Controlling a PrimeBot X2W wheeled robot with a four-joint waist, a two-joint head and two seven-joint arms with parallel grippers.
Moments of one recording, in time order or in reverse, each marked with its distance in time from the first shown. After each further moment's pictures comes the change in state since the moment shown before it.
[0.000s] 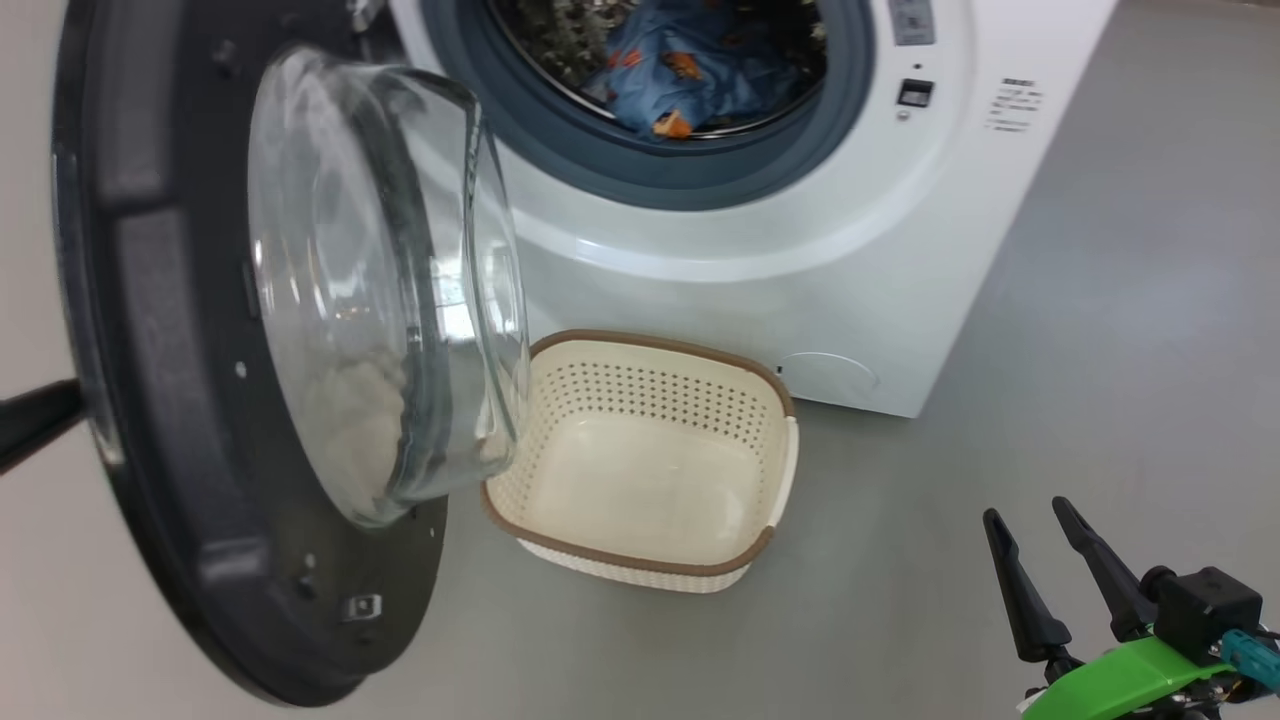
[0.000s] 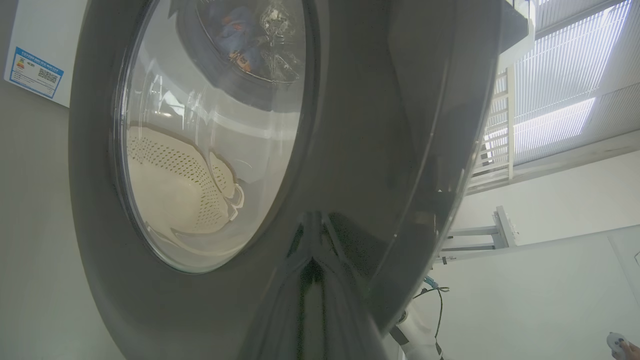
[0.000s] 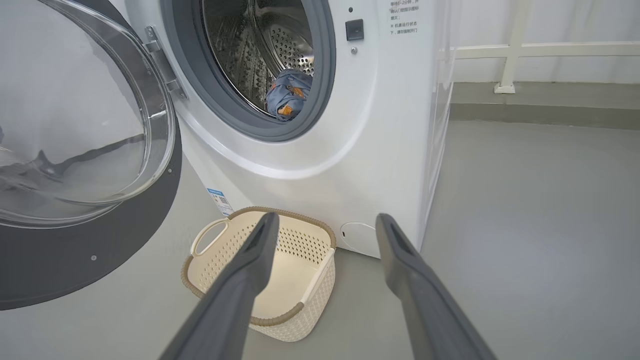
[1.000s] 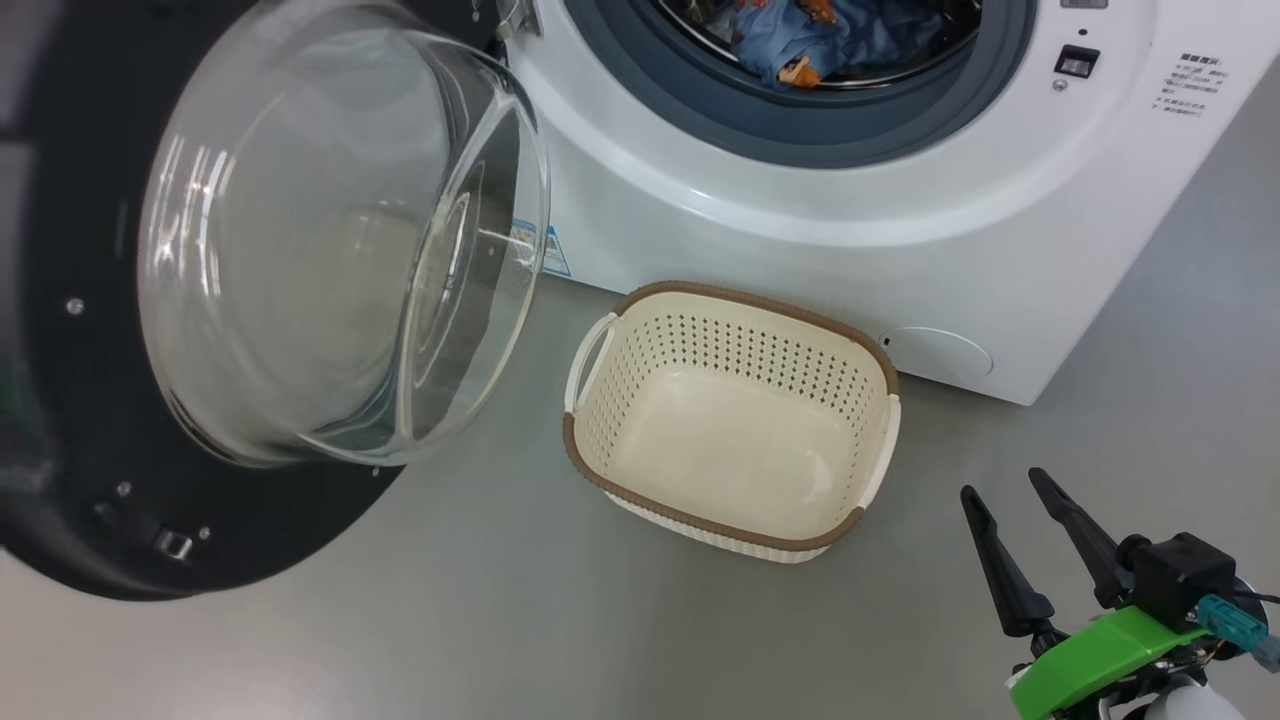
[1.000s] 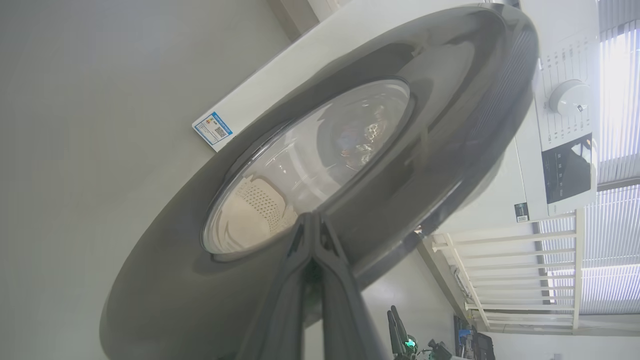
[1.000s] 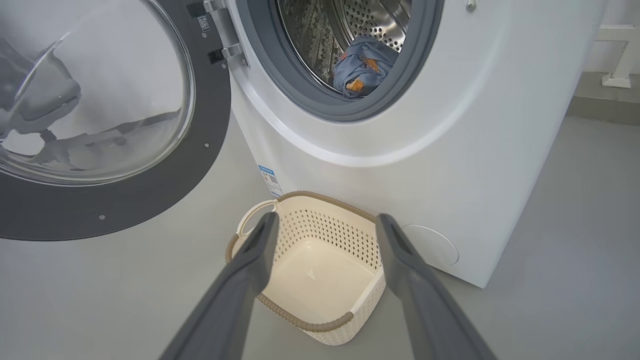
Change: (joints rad) left arm -0.062 0.130 0.010 0.280 -0.004 0.000 -0.176; right arm -0.067 -0.049 0.075 0.028 0.000 0.000 0.000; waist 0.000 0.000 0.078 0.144
